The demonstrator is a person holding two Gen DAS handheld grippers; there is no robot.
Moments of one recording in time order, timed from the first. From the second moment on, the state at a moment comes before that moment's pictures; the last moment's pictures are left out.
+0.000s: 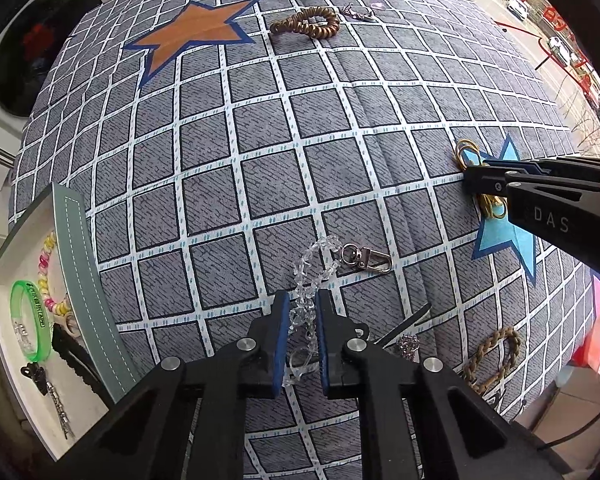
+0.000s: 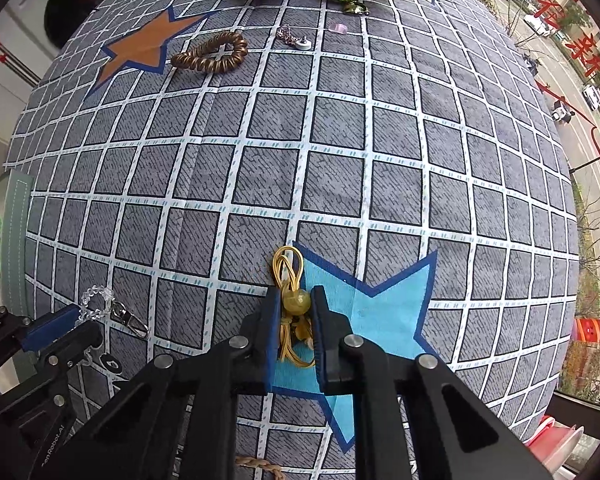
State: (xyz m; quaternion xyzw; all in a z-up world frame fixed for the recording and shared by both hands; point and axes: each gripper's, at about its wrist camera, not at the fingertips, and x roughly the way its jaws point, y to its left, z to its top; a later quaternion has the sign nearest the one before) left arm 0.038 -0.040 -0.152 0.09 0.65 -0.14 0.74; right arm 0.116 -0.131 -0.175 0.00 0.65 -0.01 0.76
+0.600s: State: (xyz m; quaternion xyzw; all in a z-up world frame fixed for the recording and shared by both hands) left arm 0.017 -0.013 -0.110 0.05 0.63 -0.16 0.76; right arm 0.039 -0.154 -0.146 0.10 0.65 0.01 0.75
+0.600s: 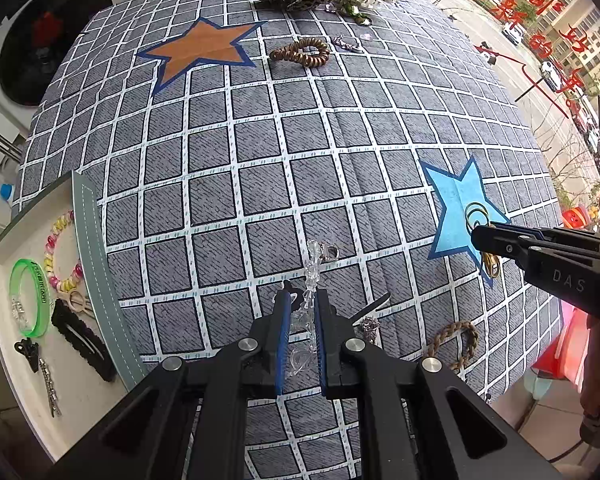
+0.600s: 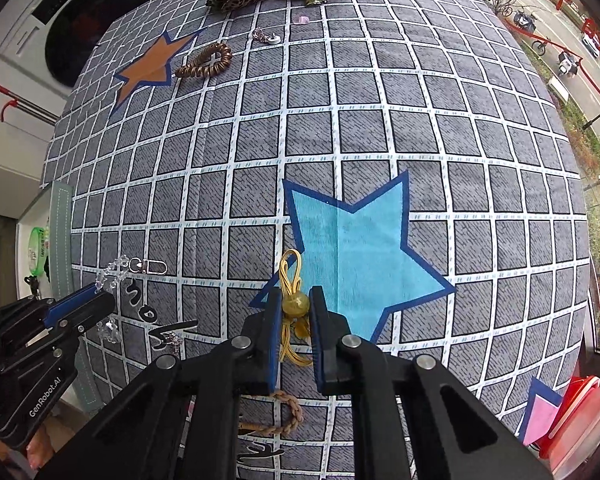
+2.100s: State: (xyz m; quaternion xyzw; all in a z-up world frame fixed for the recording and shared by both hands) left arm -0.030 0.155 -0.065 -0.07 0.59 -0.02 0.81; right arm 0.022 -0.036 -0.082 0.03 0.65 0.16 0.75
